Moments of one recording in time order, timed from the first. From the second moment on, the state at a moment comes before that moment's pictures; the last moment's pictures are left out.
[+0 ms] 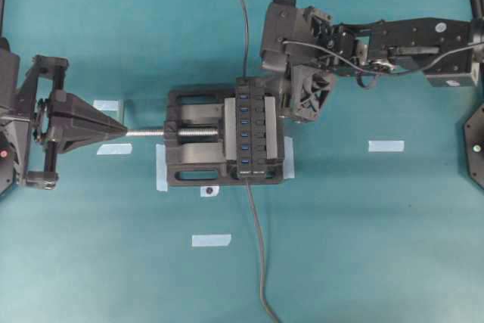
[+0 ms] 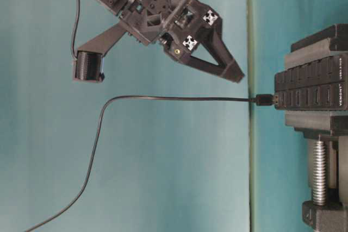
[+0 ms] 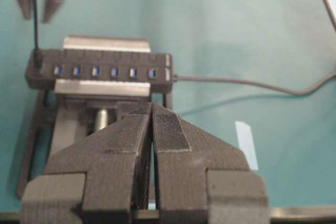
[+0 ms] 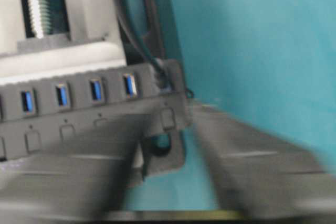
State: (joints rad) left arm -0.03 -0.77 1.06 0.01 0.04 -0.09; right arm -0.22 -0.01 0.58 -0.04 0.25 -0.03
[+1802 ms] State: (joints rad) left arm -0.03 -0.77 1.06 0.01 0.05 -0.09; right arm -0.21 0.11 0.50 -0.04 0.27 -0.03
